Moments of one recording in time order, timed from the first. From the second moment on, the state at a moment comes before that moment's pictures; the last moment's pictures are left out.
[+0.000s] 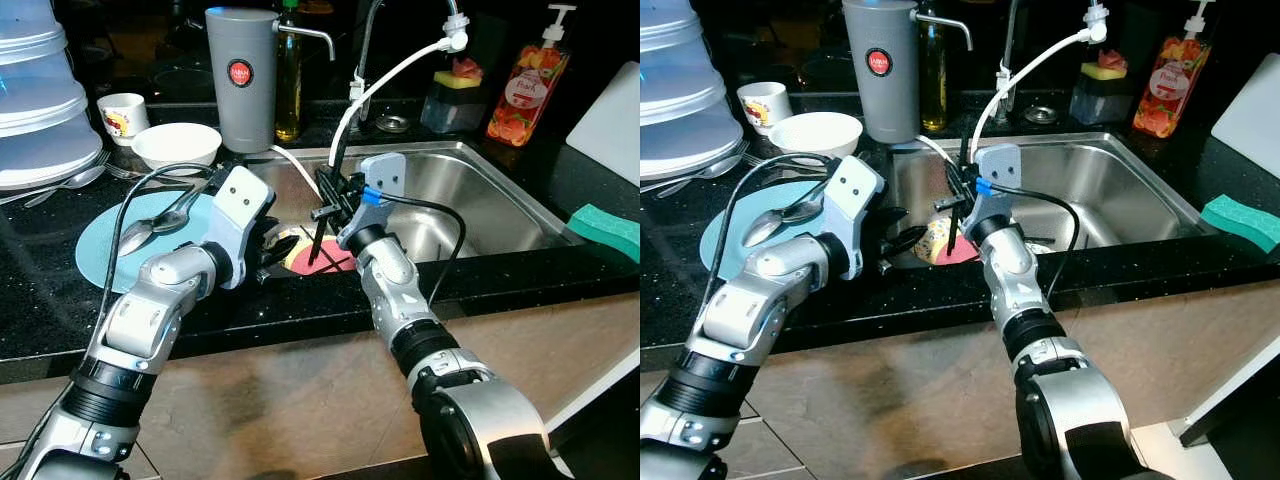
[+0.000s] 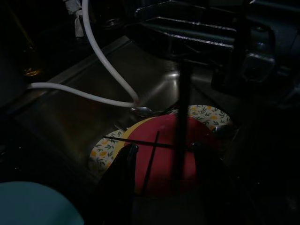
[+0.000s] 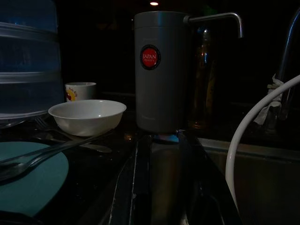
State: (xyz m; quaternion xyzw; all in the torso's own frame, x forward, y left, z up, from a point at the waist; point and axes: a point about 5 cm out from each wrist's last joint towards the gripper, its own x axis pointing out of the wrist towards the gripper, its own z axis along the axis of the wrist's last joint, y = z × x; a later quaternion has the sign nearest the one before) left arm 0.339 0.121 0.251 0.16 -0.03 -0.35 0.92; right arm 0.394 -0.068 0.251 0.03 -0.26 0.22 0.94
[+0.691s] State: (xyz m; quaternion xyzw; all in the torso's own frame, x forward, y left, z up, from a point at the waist) left arm 0.359 0.169 0.268 0.16 -0.05 -0.18 0.97; right arm 0.397 -0.074 0.271 0.05 -0.28 0.21 0.94
